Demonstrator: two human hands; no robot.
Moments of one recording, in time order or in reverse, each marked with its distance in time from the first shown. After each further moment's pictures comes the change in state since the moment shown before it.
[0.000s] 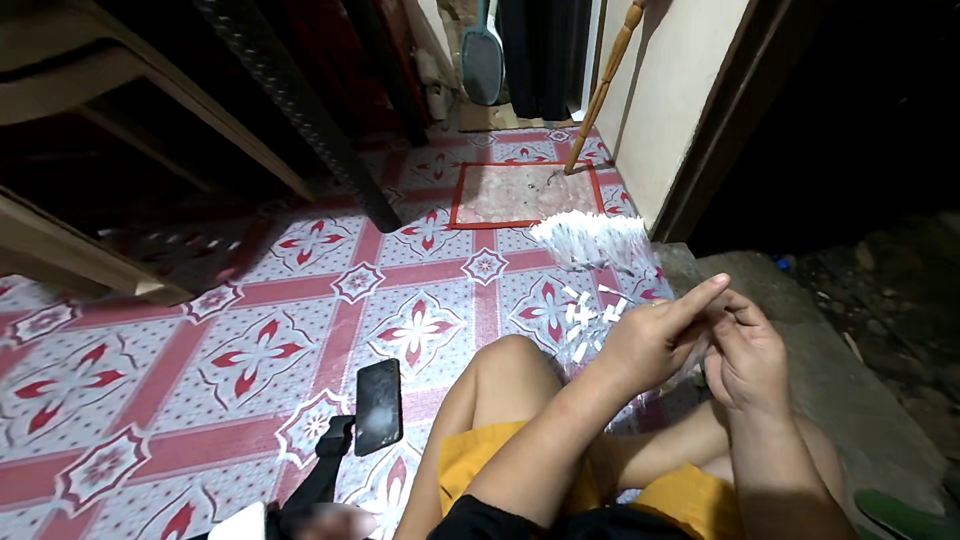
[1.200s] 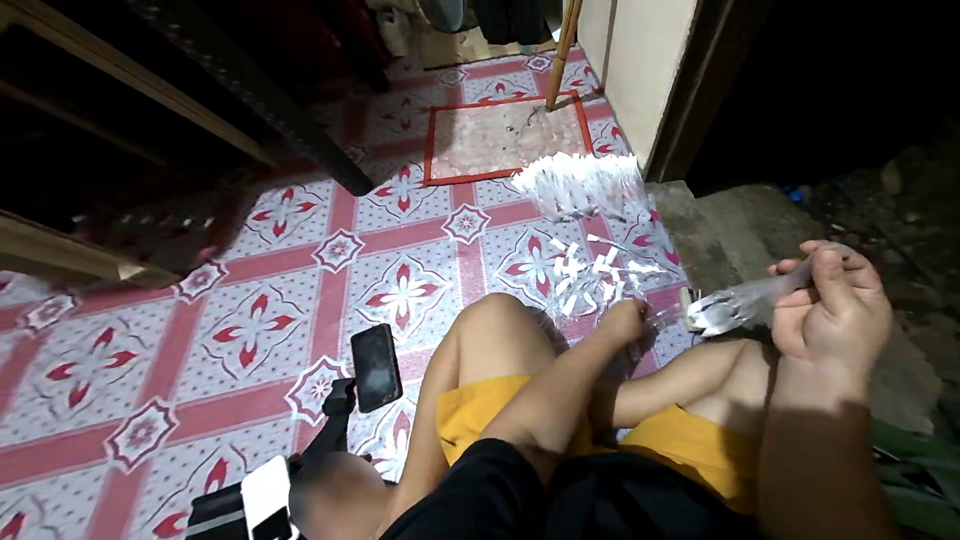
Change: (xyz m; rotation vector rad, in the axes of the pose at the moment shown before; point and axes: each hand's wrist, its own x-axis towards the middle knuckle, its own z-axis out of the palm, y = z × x) left_hand -0.124 -0.118 0.115 0.246 -0.597 -0.497; right_hand -0.019 -0.048 -0.051 0.069 0.271 -0.066
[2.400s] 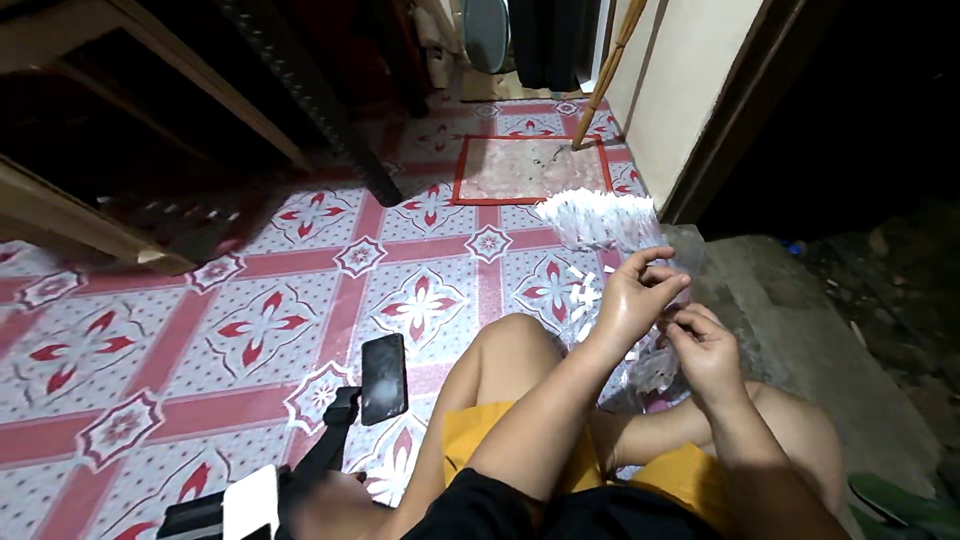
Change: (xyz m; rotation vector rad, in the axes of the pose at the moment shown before) left_hand -0.065 0.119 -0.234 -0.994 0.520 0.025; right_hand -0.030 0.094 0.051 -0.623 -0.288 0.070
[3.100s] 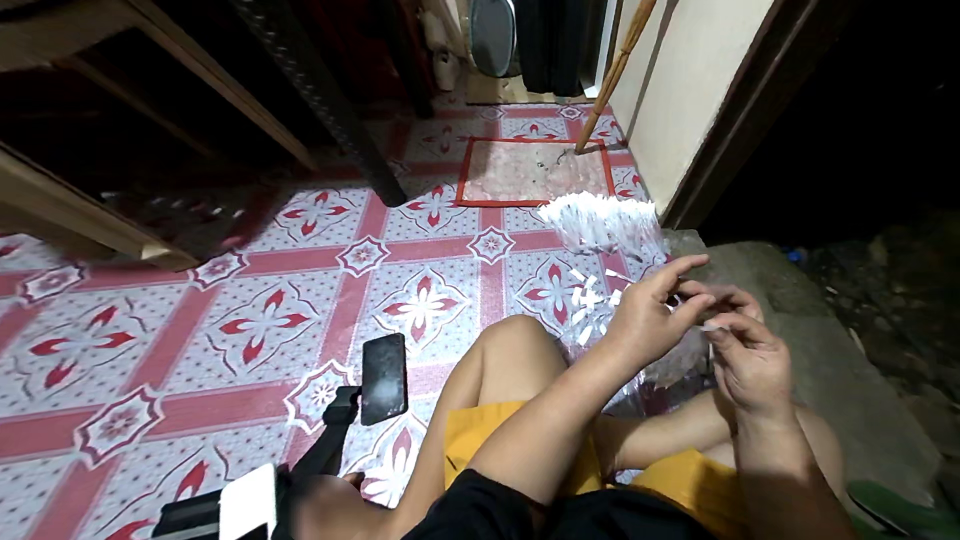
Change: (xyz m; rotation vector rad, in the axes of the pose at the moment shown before) left_hand 0.002 -0.030 0.017 0.224 -0.090 0.363; right_hand 0.014 0.003 -0.043 0.411 -0.050 -0.199
